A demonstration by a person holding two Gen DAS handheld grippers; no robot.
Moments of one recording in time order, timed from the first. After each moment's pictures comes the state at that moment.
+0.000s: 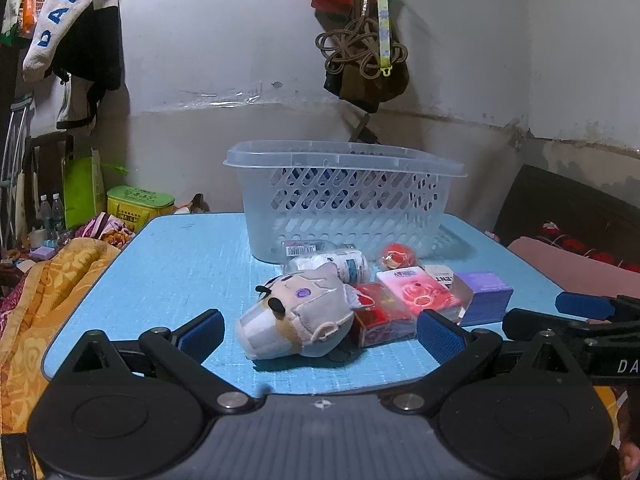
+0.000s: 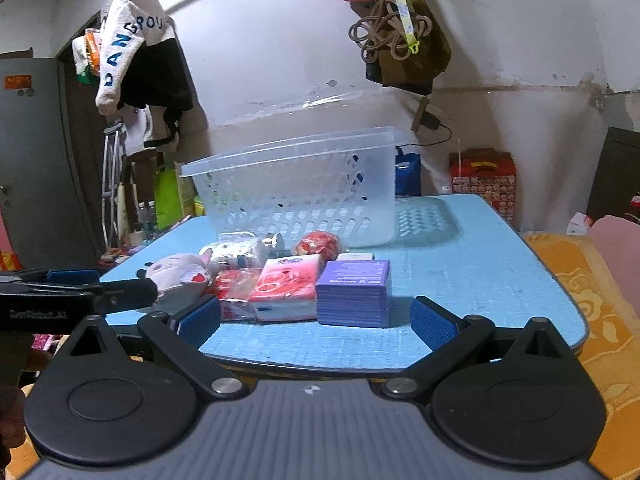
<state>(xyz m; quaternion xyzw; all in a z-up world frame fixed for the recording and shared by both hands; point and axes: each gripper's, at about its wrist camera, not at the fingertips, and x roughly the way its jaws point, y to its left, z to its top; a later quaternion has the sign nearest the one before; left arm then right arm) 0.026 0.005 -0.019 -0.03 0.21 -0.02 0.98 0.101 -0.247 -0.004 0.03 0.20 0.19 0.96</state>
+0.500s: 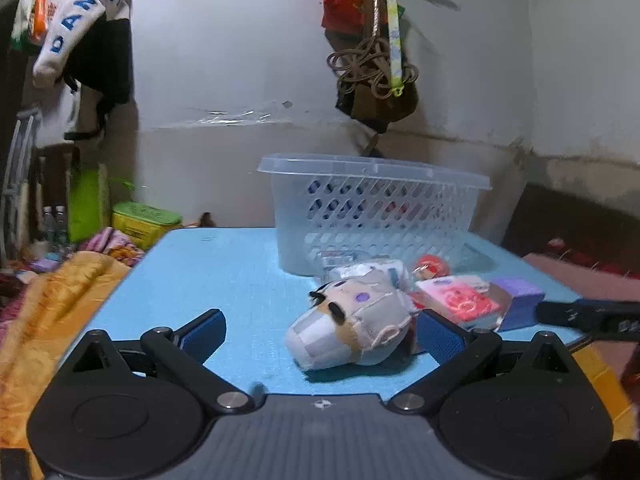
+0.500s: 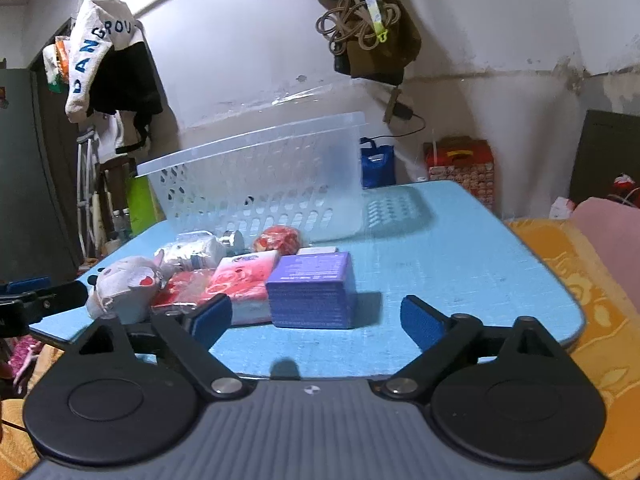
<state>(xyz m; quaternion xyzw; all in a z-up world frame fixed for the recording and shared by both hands) 0.027 0.040 -0.036 -0.03 0.16 -0.02 0.99 0.125 -0.257 -0.023 0.05 0.20 0.17 0.96</state>
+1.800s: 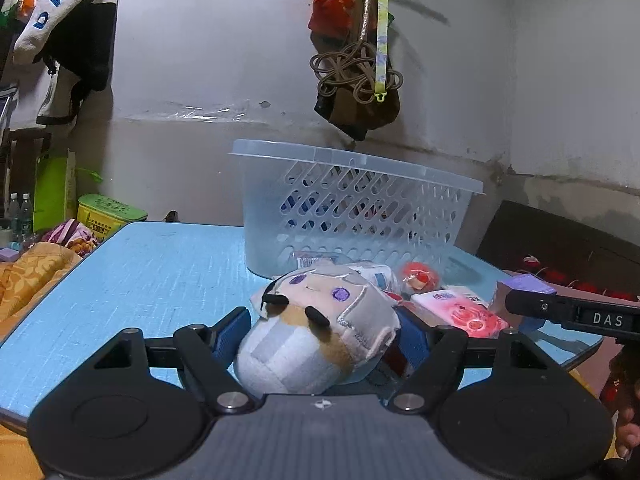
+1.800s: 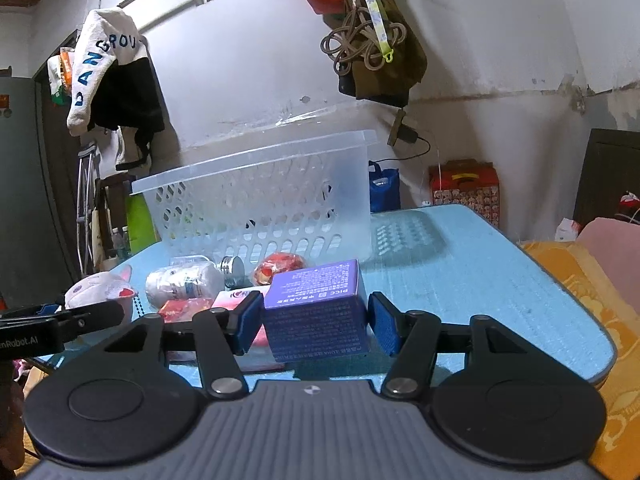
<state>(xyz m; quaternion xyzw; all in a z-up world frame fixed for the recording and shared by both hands) 0.059 0.042 -0.060 -0.07 0.15 -0.07 0.98 0.139 -0.248 -0.022 0.05 0.16 0.16 0.97</state>
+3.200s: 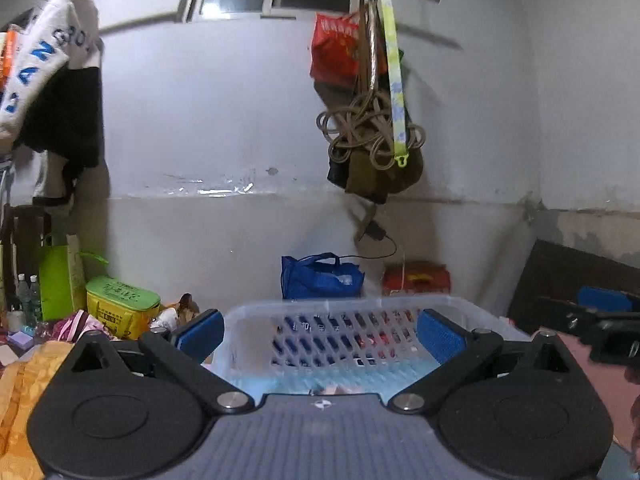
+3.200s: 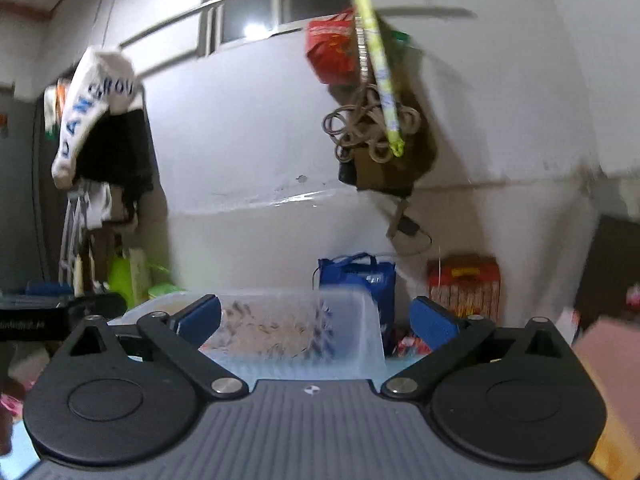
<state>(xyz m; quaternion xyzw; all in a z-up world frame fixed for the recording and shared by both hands) 0.174 0.025 0.062 -0.02 0.10 -0.03 0.99 0.222 -0.250 0.066 0.04 0.08 0.16 0.98</state>
